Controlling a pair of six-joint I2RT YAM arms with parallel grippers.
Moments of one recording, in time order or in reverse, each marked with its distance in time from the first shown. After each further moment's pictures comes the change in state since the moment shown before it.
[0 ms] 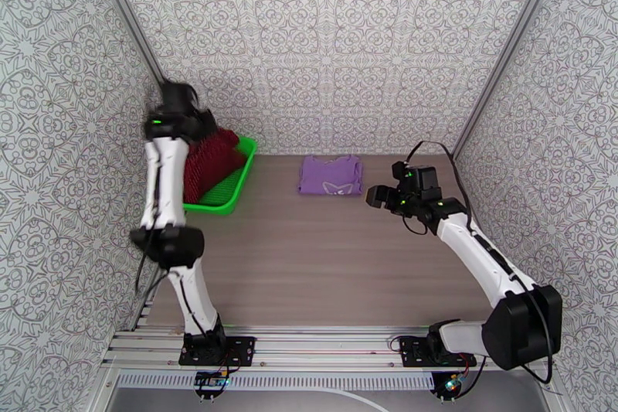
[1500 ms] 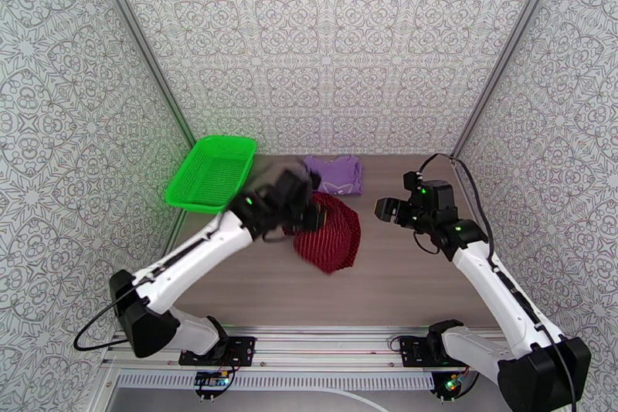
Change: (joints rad) left arm -0.895 -0.476 -1.355 0.357 0.073 -0.296; right arm 0.000 -0.217 -0.140 -0.042 0.061 -0.032
